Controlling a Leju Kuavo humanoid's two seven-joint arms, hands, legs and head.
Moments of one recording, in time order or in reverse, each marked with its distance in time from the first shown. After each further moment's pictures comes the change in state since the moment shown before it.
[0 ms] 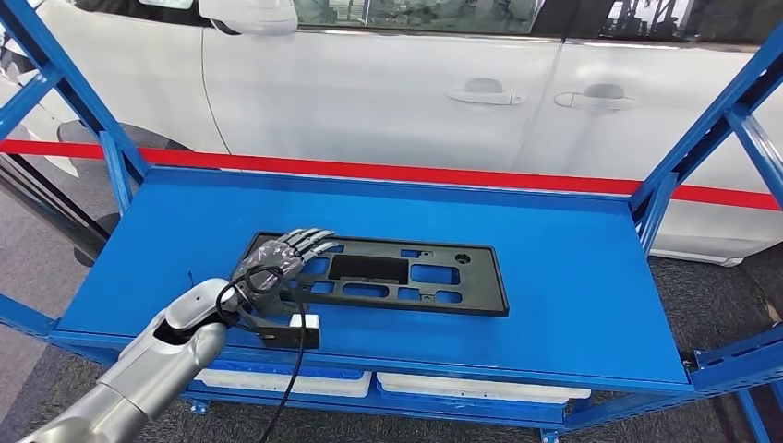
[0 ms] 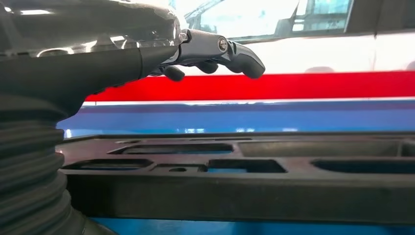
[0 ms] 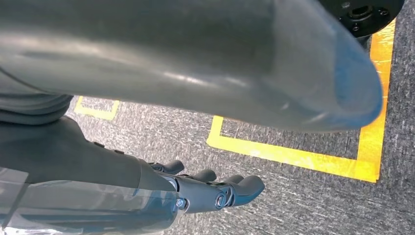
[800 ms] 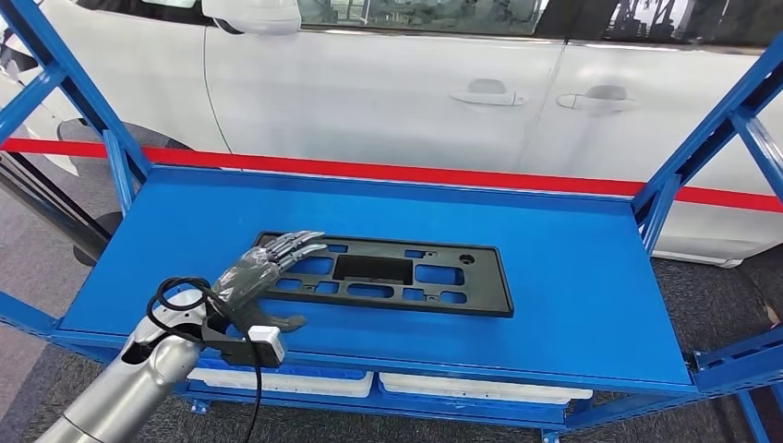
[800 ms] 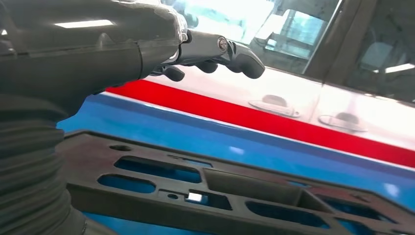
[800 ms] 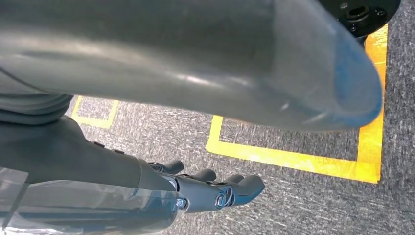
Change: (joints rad) left arm 0.147 0.084 0.120 -0.303 0.240 -0.137 -0.108; right arm 0.014 0.000 -0.026 0.000 -0.020 -0.005 -0.017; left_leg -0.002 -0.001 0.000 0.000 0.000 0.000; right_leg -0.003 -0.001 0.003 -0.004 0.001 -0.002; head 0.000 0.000
